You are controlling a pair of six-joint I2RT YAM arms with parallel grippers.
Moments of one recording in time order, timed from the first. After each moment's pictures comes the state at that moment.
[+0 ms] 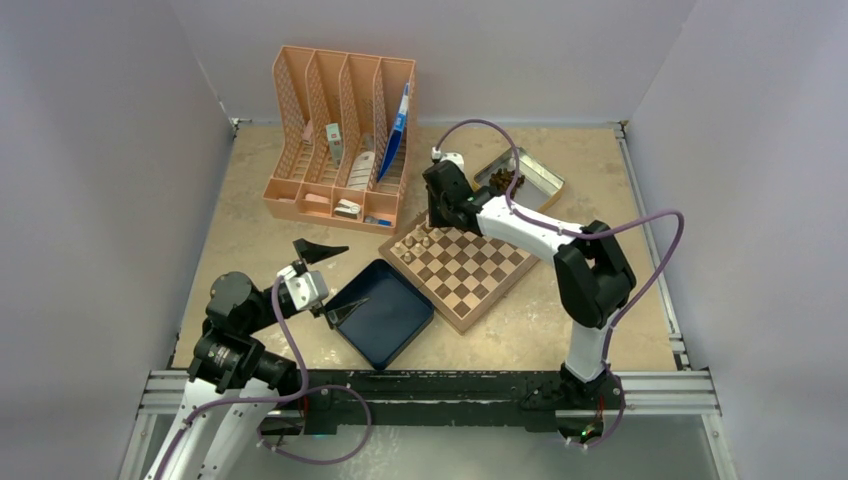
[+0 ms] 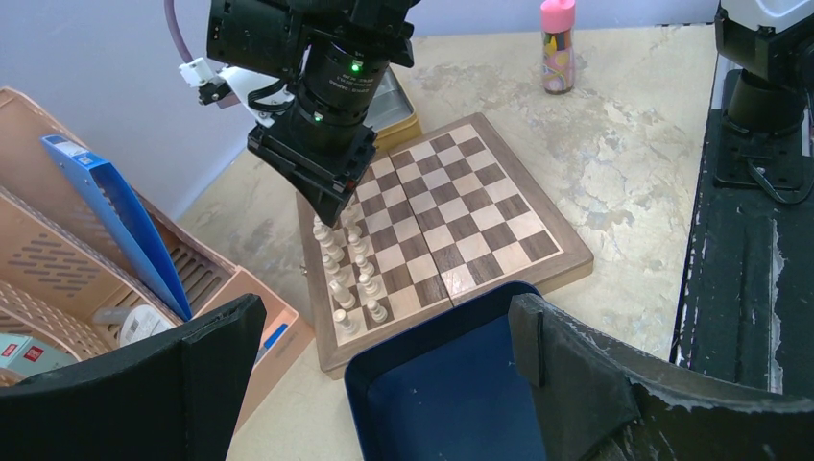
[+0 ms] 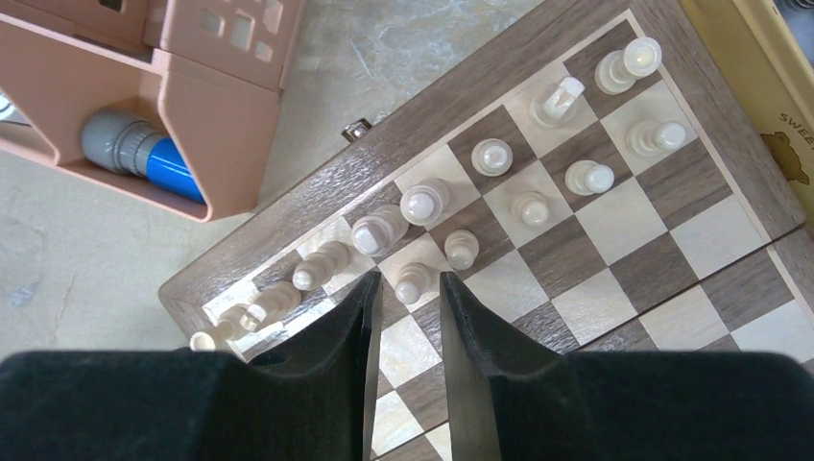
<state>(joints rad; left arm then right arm) -0.34 0.32 0.54 -0.23 0.74 0.30 0.69 1.86 1.40 -0.39 0.26 0.49</state>
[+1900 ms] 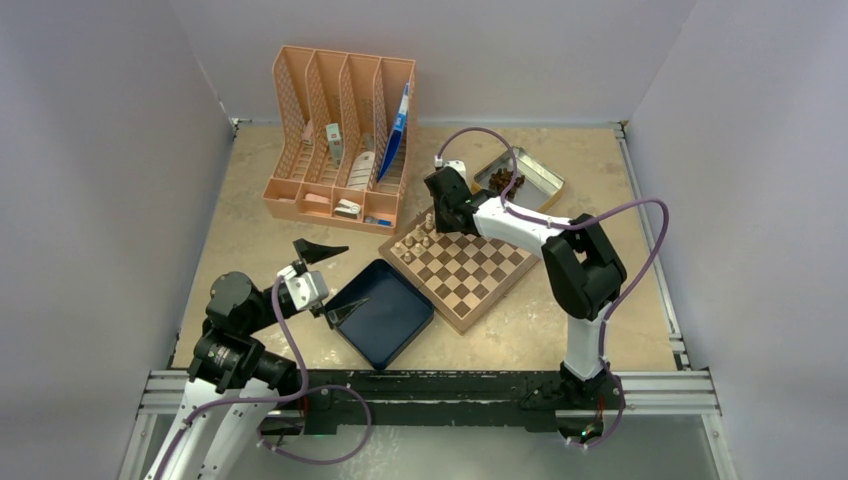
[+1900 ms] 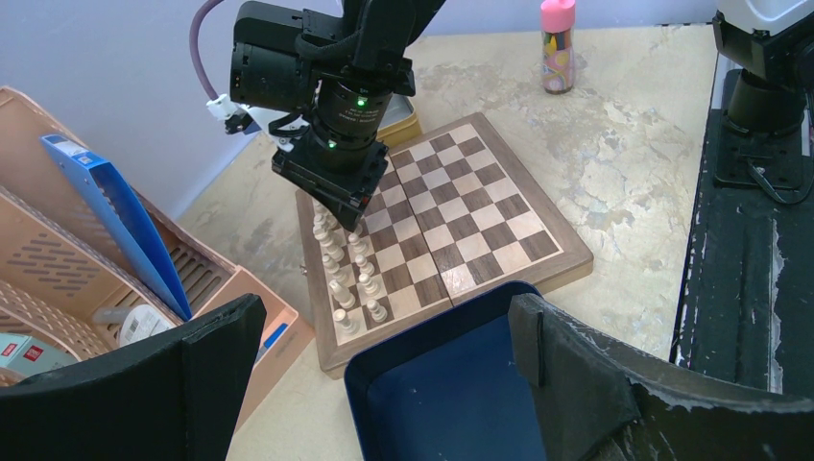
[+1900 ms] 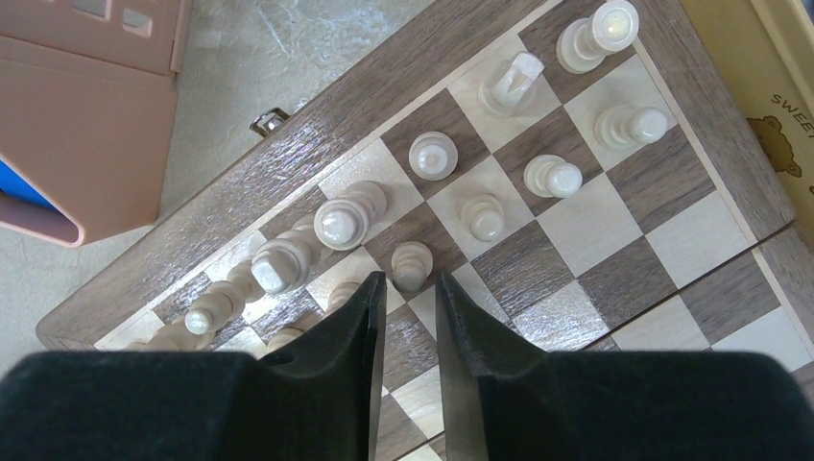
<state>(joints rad) -0.34 0.32 0.54 -0.24 0.74 0.30 0.67 1.93 1.38 -0.38 0.30 0.46</state>
